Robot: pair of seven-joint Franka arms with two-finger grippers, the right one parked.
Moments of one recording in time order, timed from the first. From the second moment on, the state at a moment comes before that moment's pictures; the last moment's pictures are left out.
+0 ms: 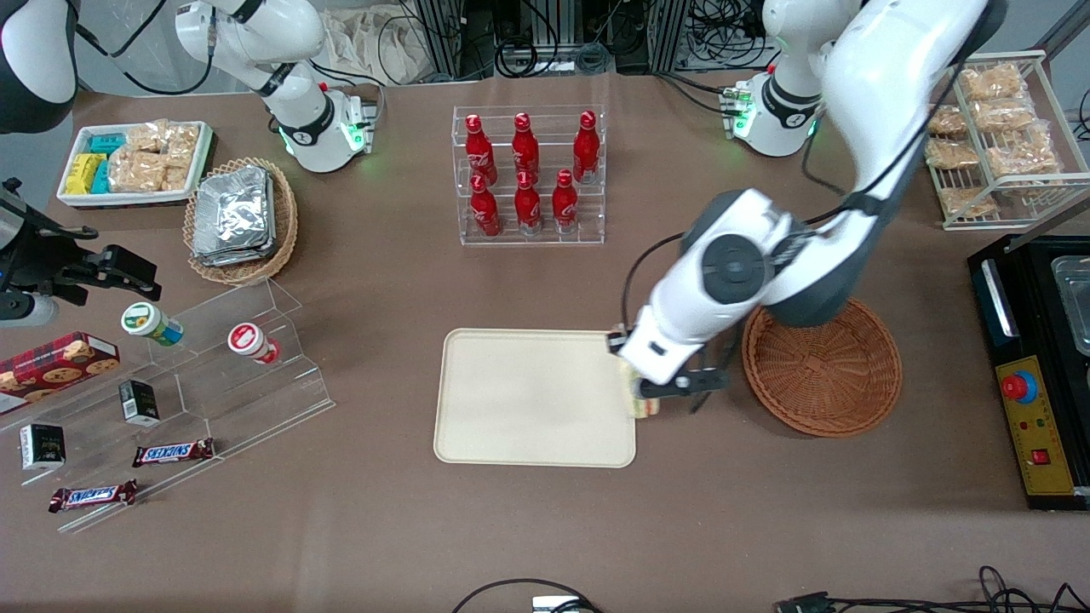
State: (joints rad) arm -0.09 0.68 -0.65 -1.41 0.28 2.03 -0.83
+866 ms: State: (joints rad) arm -0.23 0.89 -0.56 -1.27 0.39 2.07 -0.84
